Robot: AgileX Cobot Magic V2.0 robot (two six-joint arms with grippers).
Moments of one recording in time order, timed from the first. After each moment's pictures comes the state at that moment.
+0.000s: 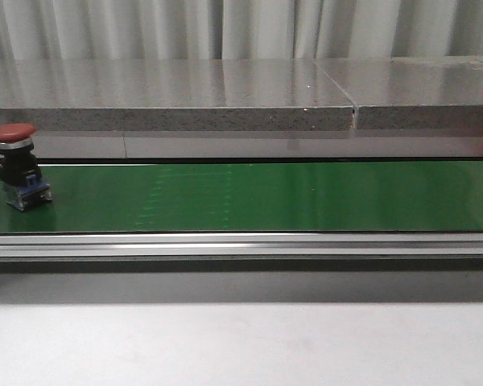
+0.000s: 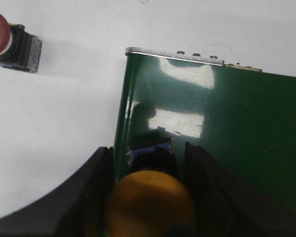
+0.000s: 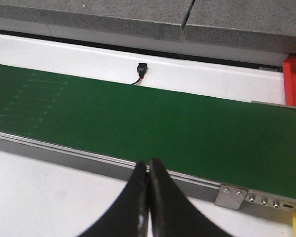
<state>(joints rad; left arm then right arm) 0.17 1.61 -1.28 -0.04 0.91 0.09 0.31 0.44 -0.65 -0.07 0.71 0.14</state>
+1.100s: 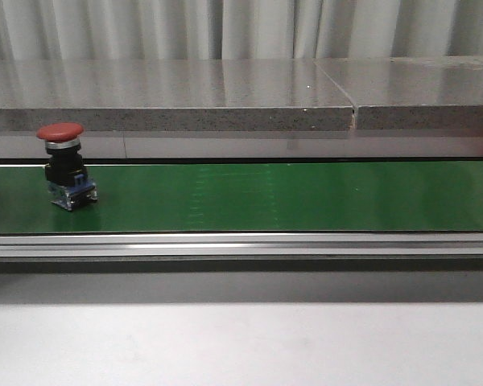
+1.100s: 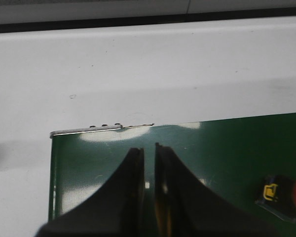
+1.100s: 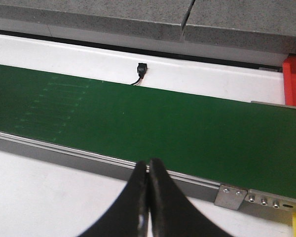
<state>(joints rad) -0.02 1.38 -1.14 -0.11 0.66 0.19 0.31 0.44 -0.65 -0.07 0.71 0.14</state>
